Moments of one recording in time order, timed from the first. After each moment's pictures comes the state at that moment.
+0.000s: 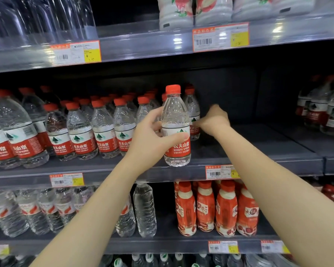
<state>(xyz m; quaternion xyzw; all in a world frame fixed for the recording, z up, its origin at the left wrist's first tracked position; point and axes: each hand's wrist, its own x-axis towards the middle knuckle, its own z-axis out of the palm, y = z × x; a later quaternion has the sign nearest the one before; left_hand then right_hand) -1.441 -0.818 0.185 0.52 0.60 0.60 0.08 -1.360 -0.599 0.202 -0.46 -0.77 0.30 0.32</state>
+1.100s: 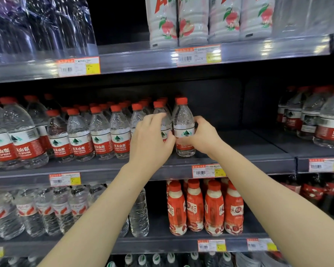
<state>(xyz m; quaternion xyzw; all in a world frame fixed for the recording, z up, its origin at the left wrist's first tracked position) -1.400 -0.813 0.188 0.49 0.75 0.37 -0.24 -1.306 -0.651 0.180 -0.25 -0.80 0.39 0.38</state>
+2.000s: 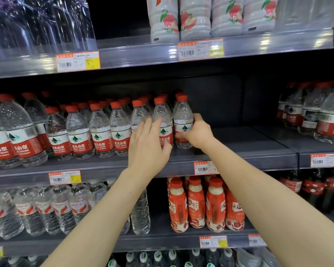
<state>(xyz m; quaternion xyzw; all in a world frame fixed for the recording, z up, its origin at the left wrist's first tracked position) -1.415 -0.815 0.164 0.47 0.80 0.27 -0.26 -1.341 -0.633 0.170 -0.31 -0.79 0.37 0.38</state>
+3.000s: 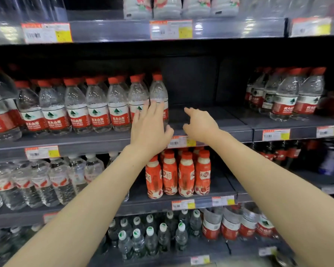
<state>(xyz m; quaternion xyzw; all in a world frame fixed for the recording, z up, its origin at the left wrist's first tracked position) -1.345 -0.798 0.161 0.53 0.78 0.22 -0.24 -1.231 -0.662 0.168 -0.38 -0.90 0.09 0.22</state>
